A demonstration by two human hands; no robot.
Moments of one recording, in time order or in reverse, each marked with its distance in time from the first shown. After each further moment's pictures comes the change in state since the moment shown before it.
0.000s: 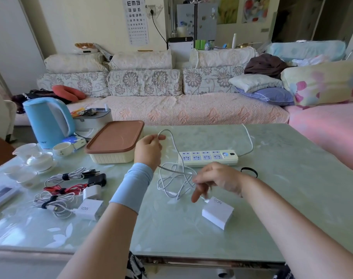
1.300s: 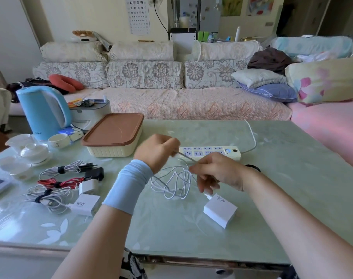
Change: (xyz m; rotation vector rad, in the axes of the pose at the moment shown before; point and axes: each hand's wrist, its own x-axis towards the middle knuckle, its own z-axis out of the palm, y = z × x) left_hand -0.020 0.017 -0.008 0.683 -0.334 0.259; right_hand 0.013 -0.013 0.004 -0.056 0.127 -0.001
